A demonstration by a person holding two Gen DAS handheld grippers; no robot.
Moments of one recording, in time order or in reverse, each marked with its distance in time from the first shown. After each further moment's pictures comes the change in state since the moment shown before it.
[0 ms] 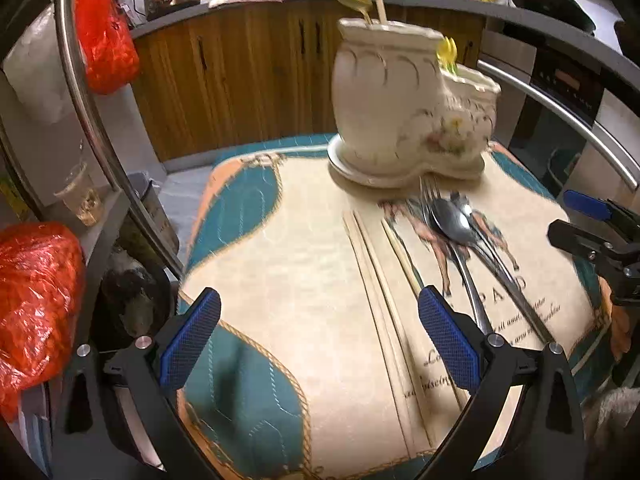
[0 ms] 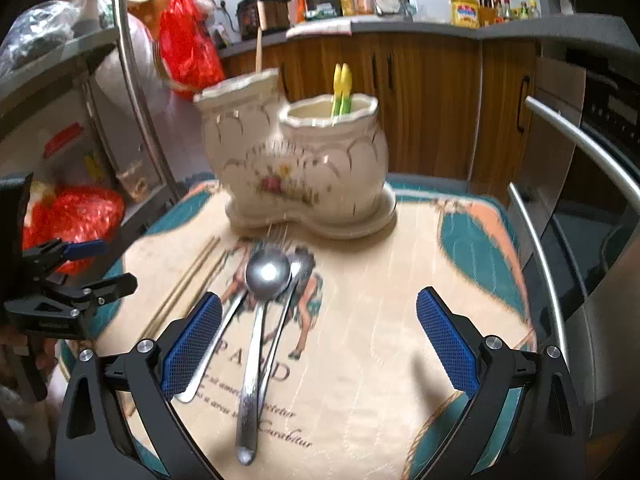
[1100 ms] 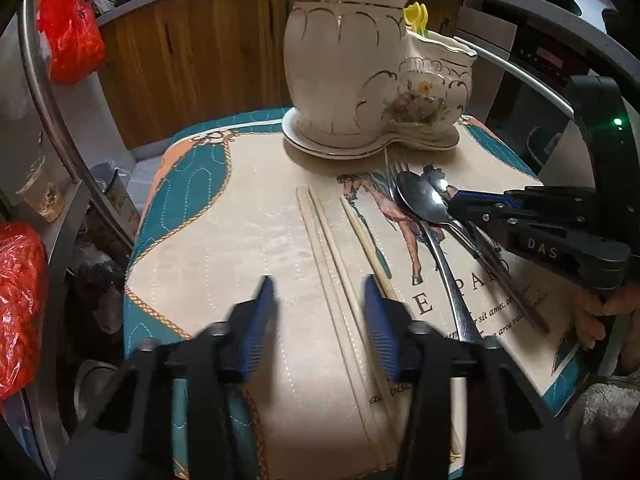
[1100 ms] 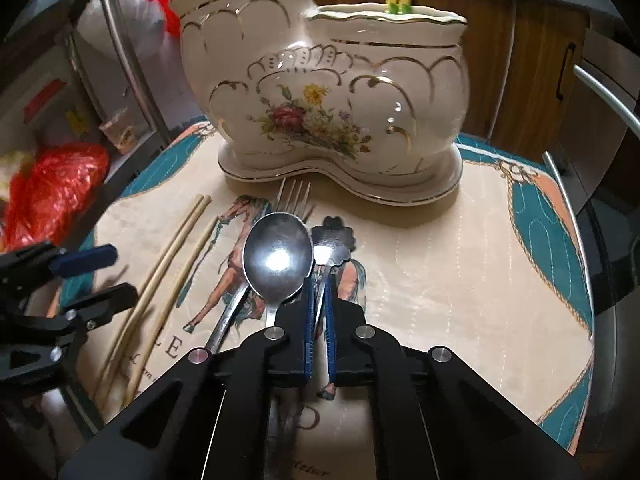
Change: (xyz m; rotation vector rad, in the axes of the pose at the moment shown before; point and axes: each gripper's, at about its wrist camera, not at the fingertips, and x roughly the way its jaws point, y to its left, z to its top) left arm 0.024 -0.019 0.002 0.032 0.078 -0.107; right arm 0.065 0.019 0.017 -0.015 0.191 0.005
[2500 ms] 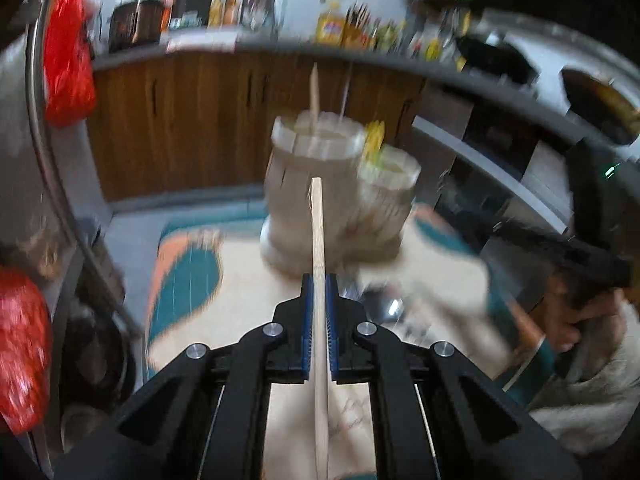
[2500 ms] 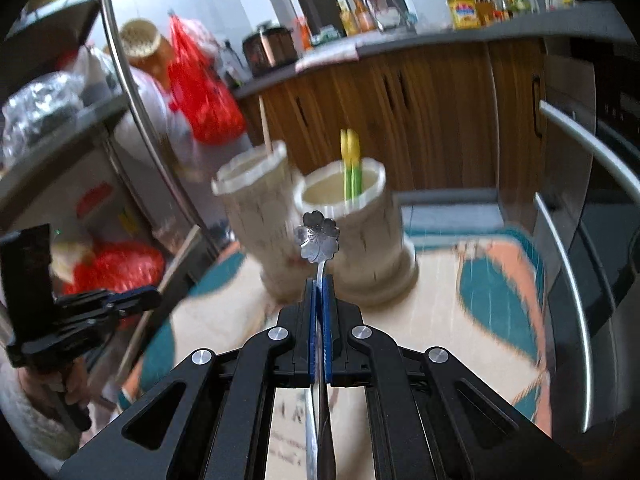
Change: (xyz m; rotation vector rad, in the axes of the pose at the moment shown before) left arm -0.088 0.010 0.044 -0.006 -0.299 -0.137; right arm -0.103 -0.038 0.032 0.104 -0.338 0.156
